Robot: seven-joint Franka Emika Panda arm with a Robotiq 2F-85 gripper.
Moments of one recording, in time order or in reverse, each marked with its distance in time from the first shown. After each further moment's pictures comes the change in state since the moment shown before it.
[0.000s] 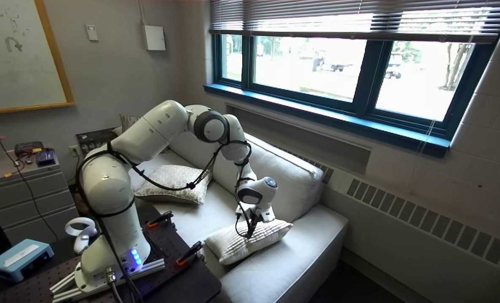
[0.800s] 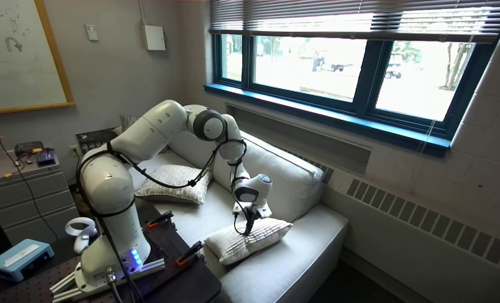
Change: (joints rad) arm 0.069 0.013 -0.015 -0.012 -0.097 0.039 0.044
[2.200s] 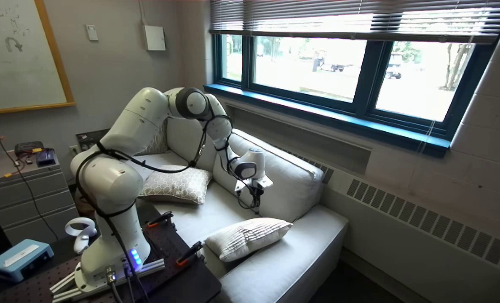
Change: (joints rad) arm 0.308 -0.169 -0.236 -0.070 -0.222 0.051 0.261
